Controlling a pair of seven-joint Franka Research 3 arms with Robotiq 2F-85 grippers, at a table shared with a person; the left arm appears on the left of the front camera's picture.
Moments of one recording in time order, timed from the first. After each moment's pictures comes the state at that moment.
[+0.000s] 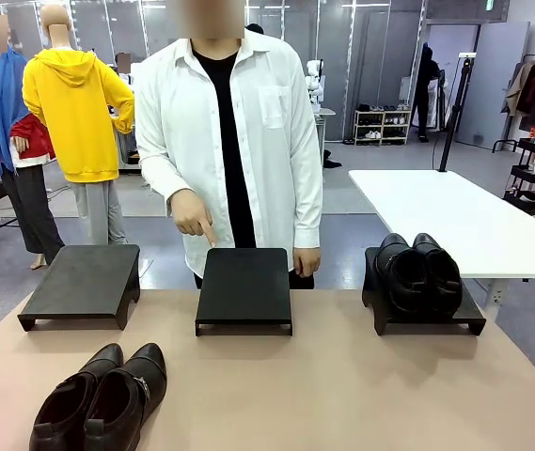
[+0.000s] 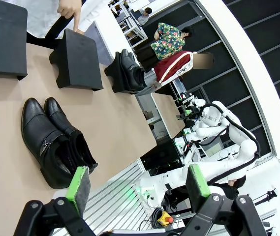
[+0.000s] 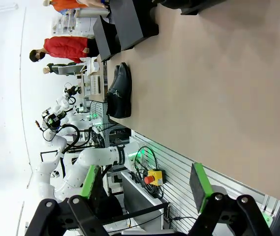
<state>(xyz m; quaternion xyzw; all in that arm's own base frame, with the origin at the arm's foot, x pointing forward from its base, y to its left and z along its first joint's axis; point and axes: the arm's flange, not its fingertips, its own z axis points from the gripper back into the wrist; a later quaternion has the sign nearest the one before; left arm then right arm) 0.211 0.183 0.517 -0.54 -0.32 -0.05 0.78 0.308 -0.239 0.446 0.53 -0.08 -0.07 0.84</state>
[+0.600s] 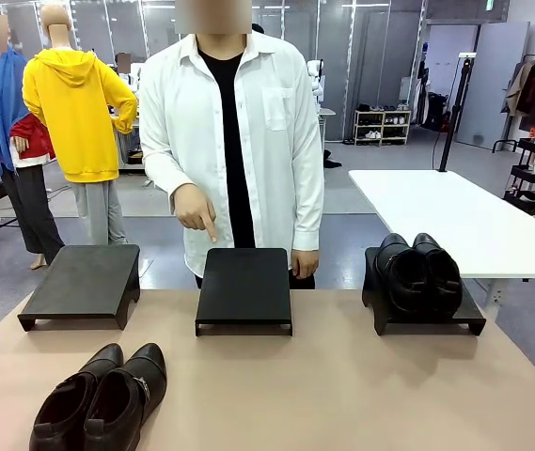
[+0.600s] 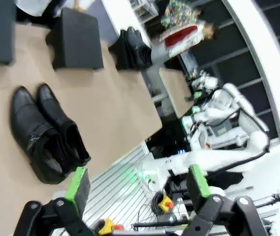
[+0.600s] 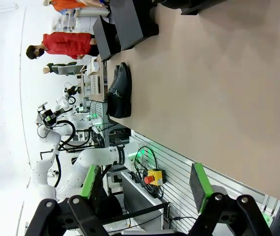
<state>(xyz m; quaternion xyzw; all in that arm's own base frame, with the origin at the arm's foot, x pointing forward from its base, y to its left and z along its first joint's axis) 0.256 0.111 0.549 -0.51 -0.24 -0.08 0.82 0.308 -0.239 0.446 0.53 -0.08 -0.07 0.84</state>
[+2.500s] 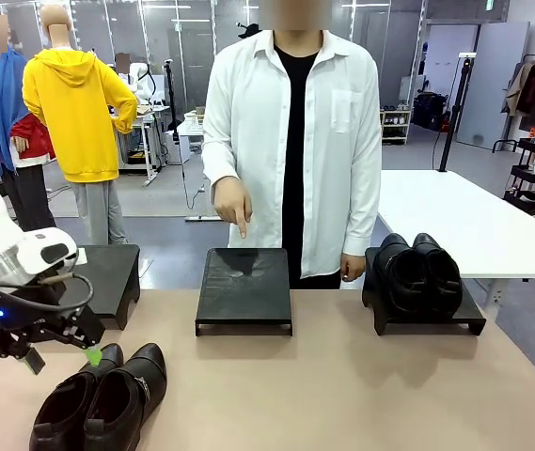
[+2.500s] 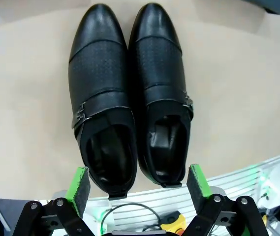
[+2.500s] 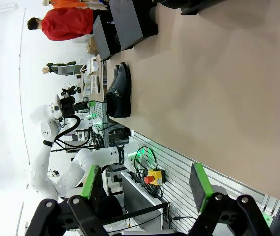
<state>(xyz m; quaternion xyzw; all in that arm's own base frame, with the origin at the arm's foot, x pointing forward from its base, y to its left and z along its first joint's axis) 0.333 -0.124 0.437 -0.09 -0.07 -0.02 0.99 0.308 -0.238 0.446 0.53 -0.08 -0.07 0.84</state>
